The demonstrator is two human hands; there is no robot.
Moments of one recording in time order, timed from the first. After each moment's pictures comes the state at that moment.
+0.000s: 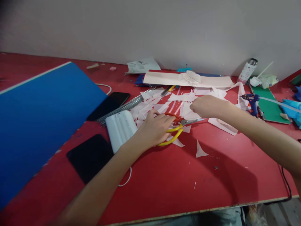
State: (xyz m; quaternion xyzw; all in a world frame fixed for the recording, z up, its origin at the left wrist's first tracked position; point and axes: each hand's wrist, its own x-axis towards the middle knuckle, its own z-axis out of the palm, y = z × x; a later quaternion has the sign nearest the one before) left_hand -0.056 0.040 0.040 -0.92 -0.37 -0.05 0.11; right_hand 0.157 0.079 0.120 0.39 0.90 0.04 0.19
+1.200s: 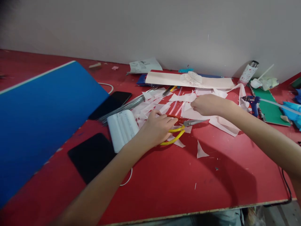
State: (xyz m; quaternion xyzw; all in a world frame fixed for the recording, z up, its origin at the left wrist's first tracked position) left_hand -0.056 0.040 0.039 -0.92 -0.37 -0.07 0.13; right_hand 0.157 0.084 0.127 0.42 0.89 -0.04 0.14
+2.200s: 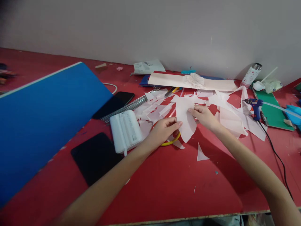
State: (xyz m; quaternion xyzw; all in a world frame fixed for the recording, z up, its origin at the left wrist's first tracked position) left_hand -0.034 0.037 0.033 -0.63 -0.49 -0.32 -0.51; right_hand 0.143 0.062 0.053 0.48 0.54 -0.58 -0.38
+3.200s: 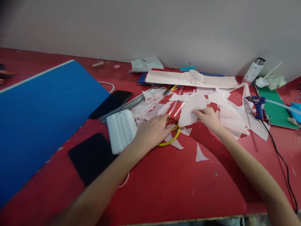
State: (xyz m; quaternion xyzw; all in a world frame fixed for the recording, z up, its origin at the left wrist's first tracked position) left_hand -0.052 0.043 0.031 -0.82 -0.57 -0.07 0.00; right_hand 0.162 0.067 0.029 0.56 0.56 -0.47 -0.39
